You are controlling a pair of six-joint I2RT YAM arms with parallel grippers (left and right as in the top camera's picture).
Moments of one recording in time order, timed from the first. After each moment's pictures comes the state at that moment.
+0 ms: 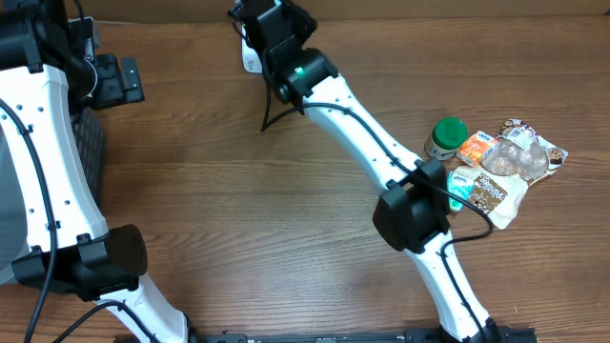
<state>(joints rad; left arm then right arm) 0.22 1.96 2.39 -1.68 0.00 -0.04 0.64 2.47 2.43 -0.44 0.66 -0.68</state>
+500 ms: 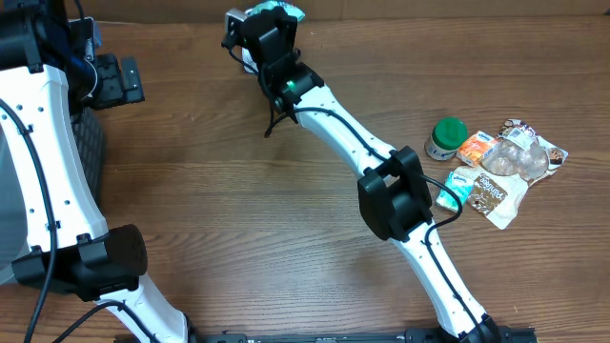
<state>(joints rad) 0.22 1.96 2.39 -1.68 0.00 -0.04 0.63 2.64 2.43 -0.14 0.64 -1.17</state>
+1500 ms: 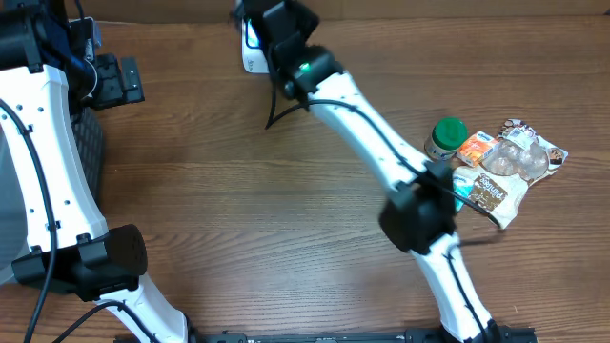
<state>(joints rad) 0.22 1.96 2.39 -1.68 0.00 -0.04 0.63 2.35 2.43 -0.63 0.60 -0.49</state>
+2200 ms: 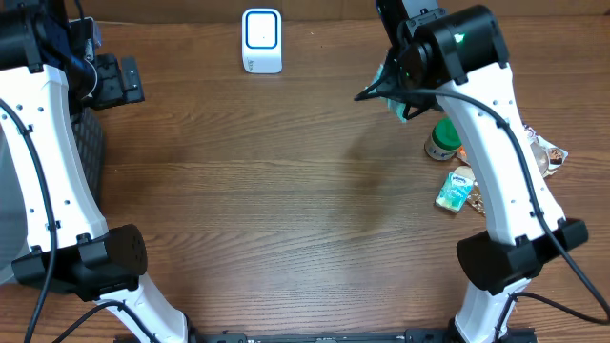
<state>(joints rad) 0.22 1.96 2.39 -1.68 0.00 -0.04 0.38 1.97 2.30 -1.63 0.25 0.76</state>
